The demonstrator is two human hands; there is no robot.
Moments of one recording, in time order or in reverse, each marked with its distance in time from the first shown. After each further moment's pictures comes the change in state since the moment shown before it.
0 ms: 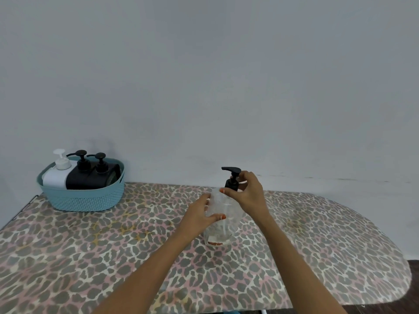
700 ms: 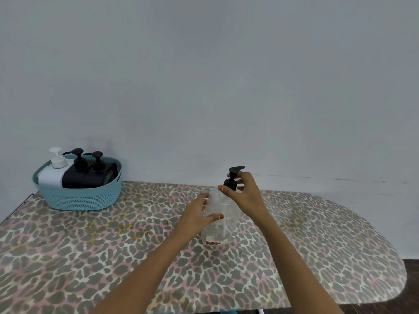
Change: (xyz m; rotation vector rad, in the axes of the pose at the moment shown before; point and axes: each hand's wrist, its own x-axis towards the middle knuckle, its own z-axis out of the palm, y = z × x) left_hand 0.003 -0.005 0.001 -0.015 0.005 0.013; right_hand -0.003 0.000 -0.001 -0.054 -0.083 0.028
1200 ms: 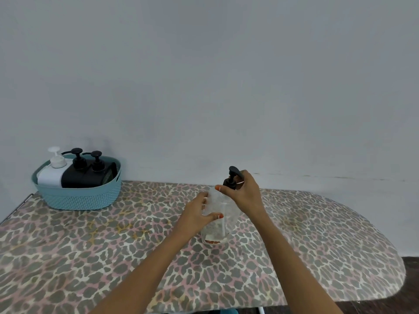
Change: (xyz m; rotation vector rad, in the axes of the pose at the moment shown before) left_hand -0.002 0.000 0.001 0.009 0.009 -0.005; right_hand 0.000 -0.003 0.004 0.067 0.081 0.035
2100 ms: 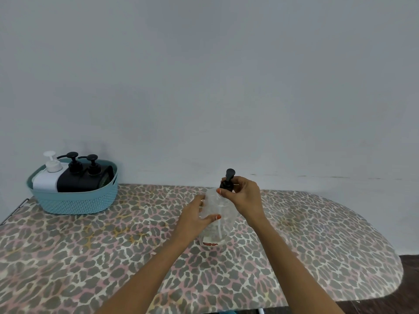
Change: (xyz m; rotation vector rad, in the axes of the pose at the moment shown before) left_hand -0.006 0.002 0.005 -0.026 0.053 0.022; right_hand -0.005 0.002 -0.004 0.046 0.027 0.004
